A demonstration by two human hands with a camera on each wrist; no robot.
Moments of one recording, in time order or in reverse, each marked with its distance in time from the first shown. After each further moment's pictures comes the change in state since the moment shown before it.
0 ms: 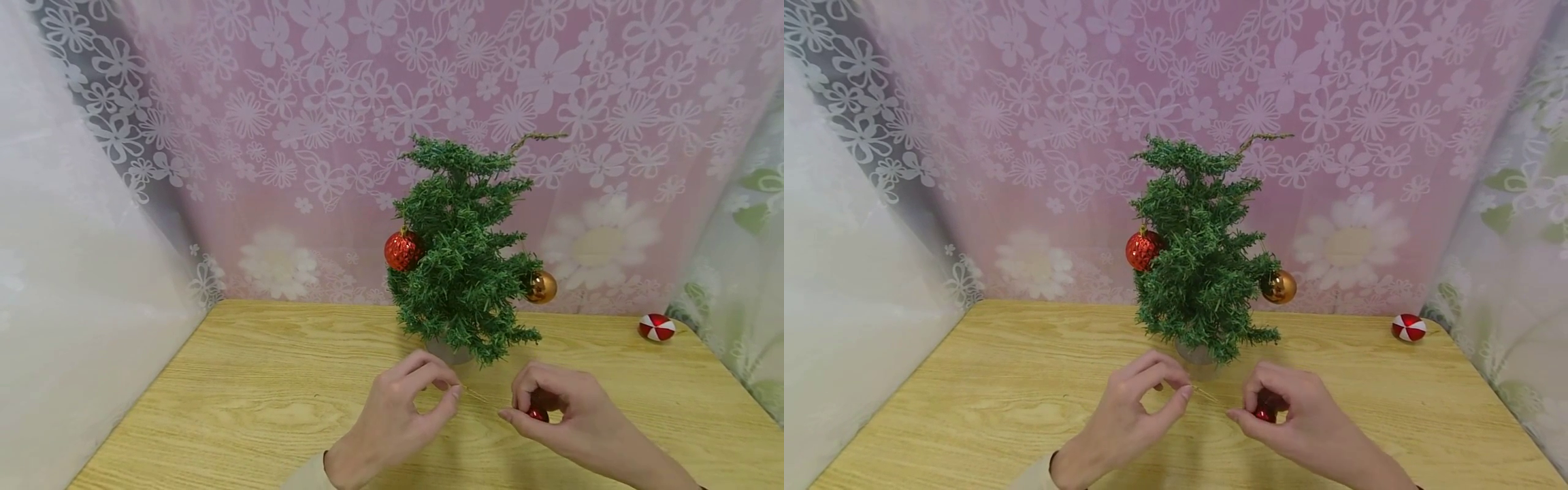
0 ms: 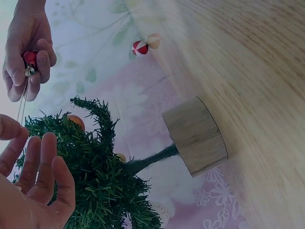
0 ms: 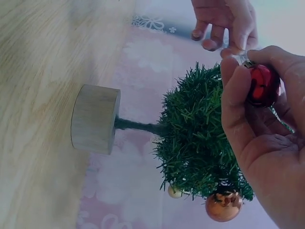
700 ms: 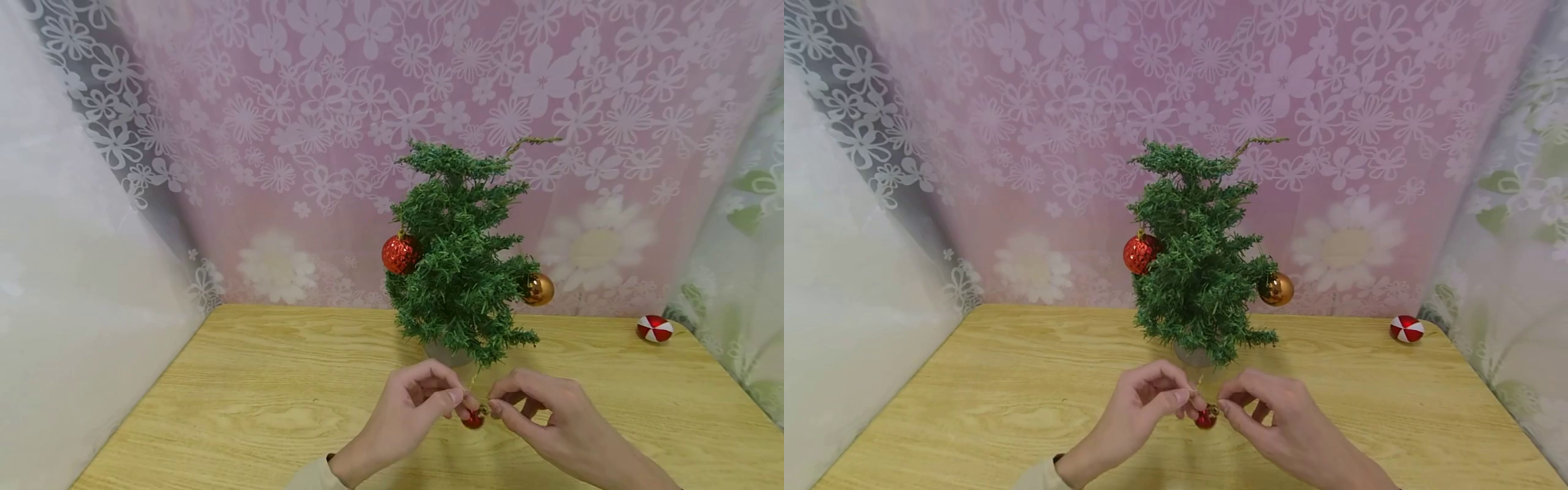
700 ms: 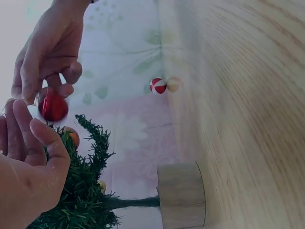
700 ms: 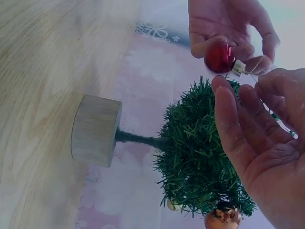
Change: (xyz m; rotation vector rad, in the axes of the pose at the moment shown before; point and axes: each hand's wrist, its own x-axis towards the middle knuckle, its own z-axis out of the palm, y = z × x) left_hand 0.004 0.007 0.000 -0.839 -0.196 -0.532; right_hand 0.003 0.005 0.016 -0.144 0.075 -0.100
